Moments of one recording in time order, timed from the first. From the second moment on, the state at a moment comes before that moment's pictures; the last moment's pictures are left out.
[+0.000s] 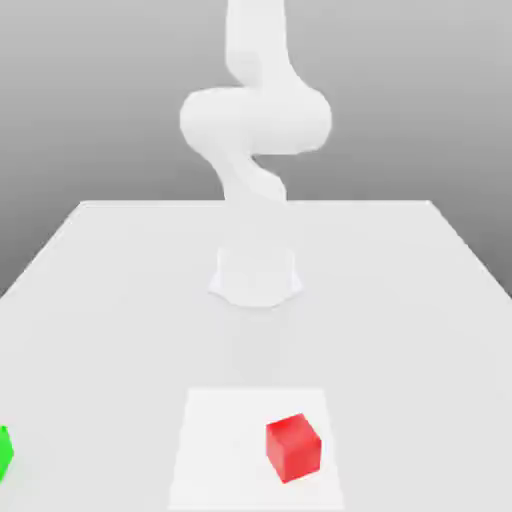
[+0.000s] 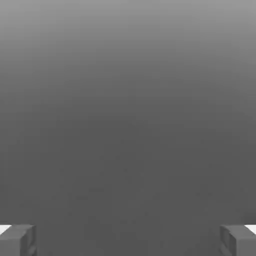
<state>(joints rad) -0.03 -0.72 0.04 -2.33 0.01 2.34 0.90</state>
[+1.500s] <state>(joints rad) -0.16 0.16 0.24 -2.61 -0.11 2.77 2.12</state>
